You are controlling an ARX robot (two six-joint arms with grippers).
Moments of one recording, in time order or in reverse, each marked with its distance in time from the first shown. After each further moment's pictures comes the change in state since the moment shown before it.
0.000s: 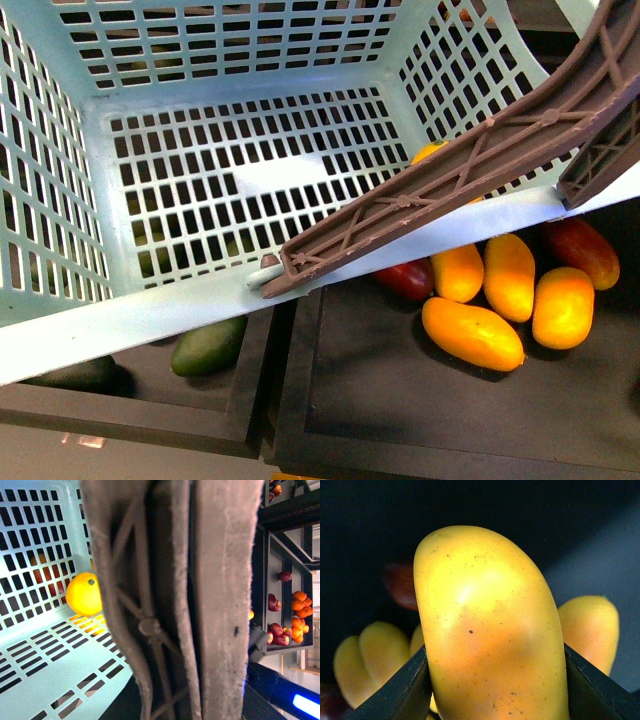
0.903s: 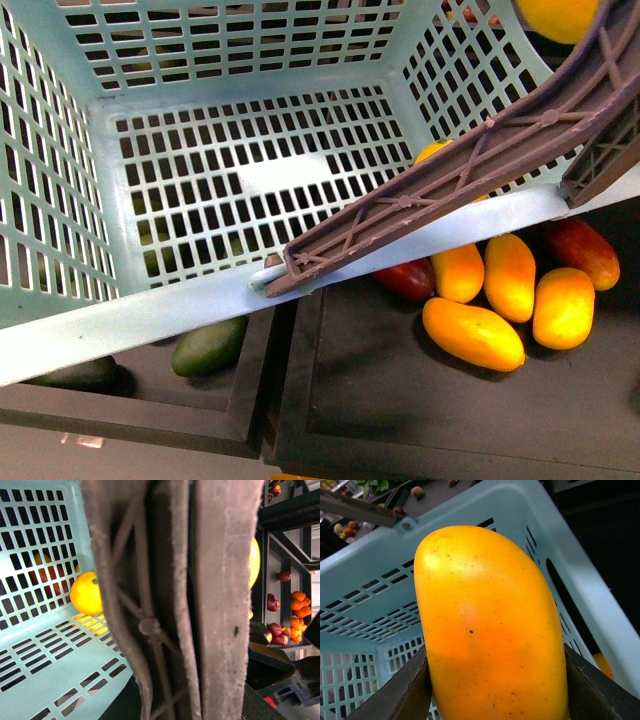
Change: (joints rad) left arm 0.000 0.000 0.000 0.000 0.001 0.000; right arm 0.782 -0.608 -0.031 -0.013 0.142 0.071
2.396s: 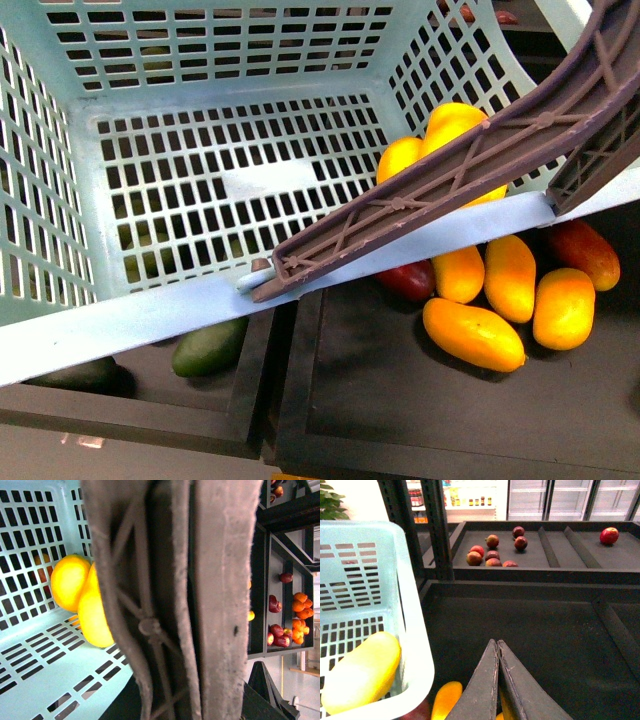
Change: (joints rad) left arm 0.000 0.002 0.000 0.000 -0.004 -0.003; right arm -0.350 -0.576 -0.621 0.334 0.008 -0.466
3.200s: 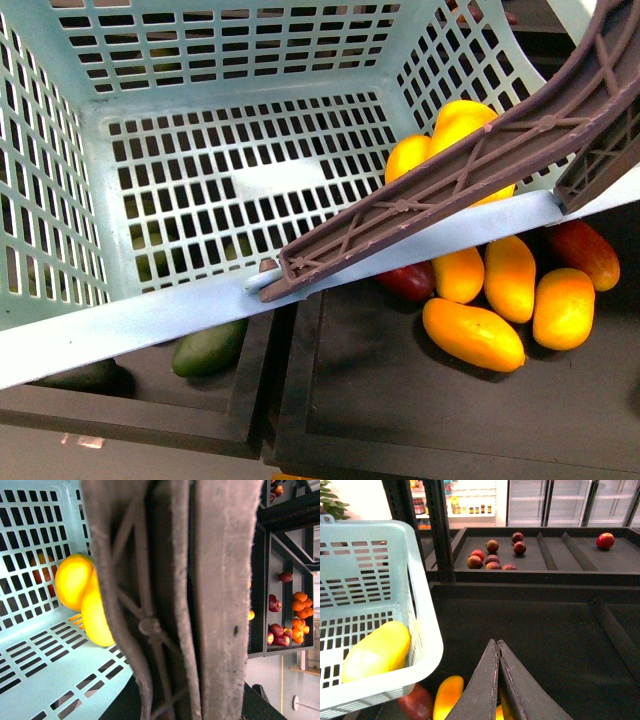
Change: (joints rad) left arm 0.000 0.000 0.000 0.000 0.002 0.000; right arm 0.000 -0.381 -0.090 -0.264 -0.003 0.000
